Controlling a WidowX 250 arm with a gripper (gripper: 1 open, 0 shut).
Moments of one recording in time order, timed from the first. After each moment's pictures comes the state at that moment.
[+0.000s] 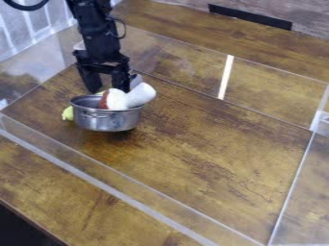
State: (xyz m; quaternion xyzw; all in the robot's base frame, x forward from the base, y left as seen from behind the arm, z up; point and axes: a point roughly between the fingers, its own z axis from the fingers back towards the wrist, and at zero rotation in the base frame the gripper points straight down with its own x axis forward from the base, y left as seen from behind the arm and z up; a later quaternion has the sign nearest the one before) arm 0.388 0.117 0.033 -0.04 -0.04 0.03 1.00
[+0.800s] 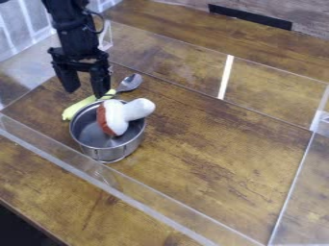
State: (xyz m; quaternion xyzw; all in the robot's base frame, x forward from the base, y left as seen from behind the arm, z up) arm 0.351 0.126 0.061 -0.04 -0.04 0.06 1.00
